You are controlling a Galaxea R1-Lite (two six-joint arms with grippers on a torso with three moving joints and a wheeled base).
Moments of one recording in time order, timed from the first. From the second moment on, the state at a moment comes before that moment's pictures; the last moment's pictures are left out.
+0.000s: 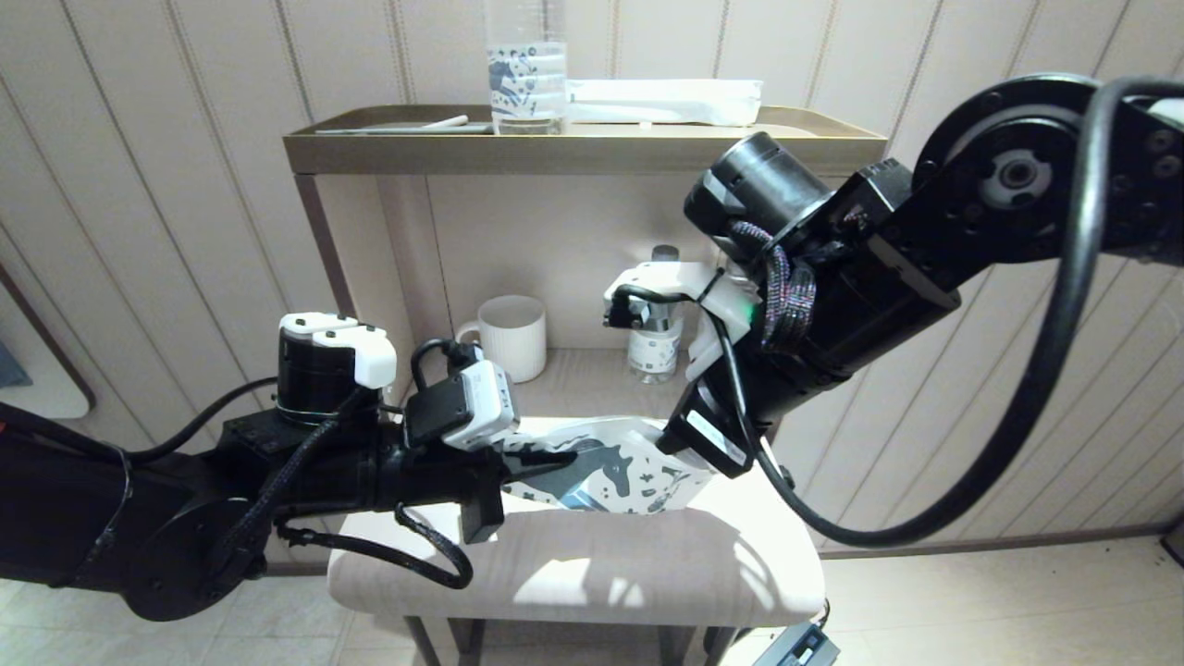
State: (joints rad) left arm -0.57 1.78 -0.74 -0.74 -0.63 0.61; right arm 0.71 1.91 -1.93 0.95 0.11 -0.33
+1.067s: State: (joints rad) left arm -0.57 1.77 -0.73 -0.74 -0.64 0.62; right arm 0.72 1.95 -1.93 0.94 0.11 -0.34
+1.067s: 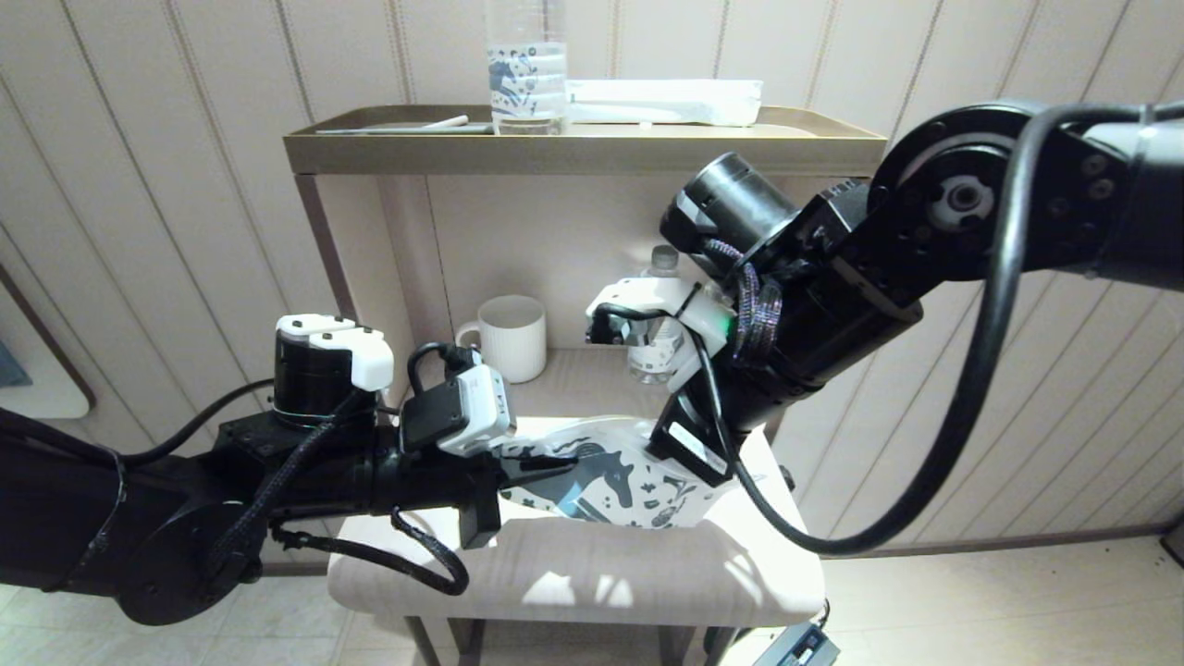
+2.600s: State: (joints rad) left arm -0.57 1.75 -0.71 -0.74 -0.64 0.62; right arm 0.72 1.96 -1.95 0.89 0.13 -0.33
